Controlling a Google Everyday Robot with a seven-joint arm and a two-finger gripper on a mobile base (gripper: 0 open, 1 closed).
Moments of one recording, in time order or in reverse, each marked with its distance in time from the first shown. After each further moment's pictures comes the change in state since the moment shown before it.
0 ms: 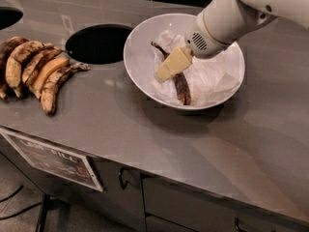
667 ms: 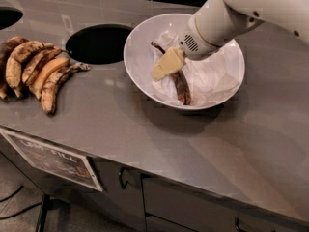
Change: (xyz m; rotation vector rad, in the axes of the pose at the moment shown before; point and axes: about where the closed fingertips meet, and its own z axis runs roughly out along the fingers) arm -0.006 0.001 0.014 0.008 -0.004 0.034
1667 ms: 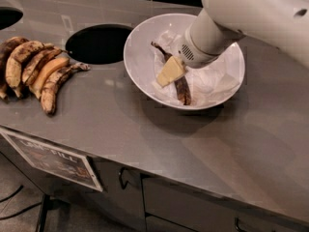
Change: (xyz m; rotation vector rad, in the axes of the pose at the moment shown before) arm 0.022 -0.014 0.014 0.124 0.093 0.073
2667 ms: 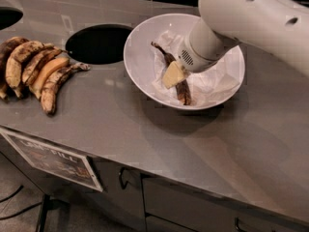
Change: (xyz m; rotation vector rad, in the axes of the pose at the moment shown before) arm 0.009 -0.005 0.012 0.016 0.020 0.012
